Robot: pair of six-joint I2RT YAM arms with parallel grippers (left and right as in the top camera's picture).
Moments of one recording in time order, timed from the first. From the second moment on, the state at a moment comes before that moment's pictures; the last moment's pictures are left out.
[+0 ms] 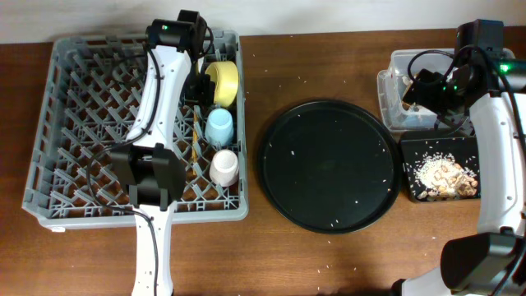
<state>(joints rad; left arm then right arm) -0.18 2.50 2.59 -1.63 -0.15 -0.10 -0.16 1.71 1.78 -1.27 0.08 0.44</state>
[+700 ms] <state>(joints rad) -0.19 2.09 2.71 -1.68 0.02 -0.11 0.08 1.47 1.75 -1.07 0.24 0.28</state>
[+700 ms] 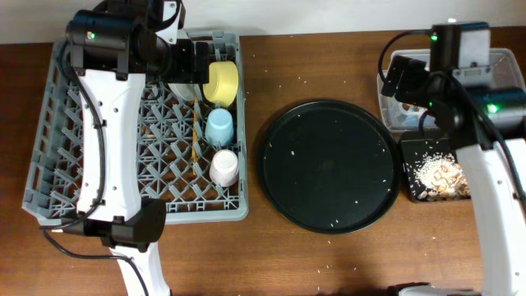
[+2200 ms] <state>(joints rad) -0.23 2.03 2.69 -1.47 -0.07 -0.12 0.08 0.01 0.01 -0.07 0.03 0.16</state>
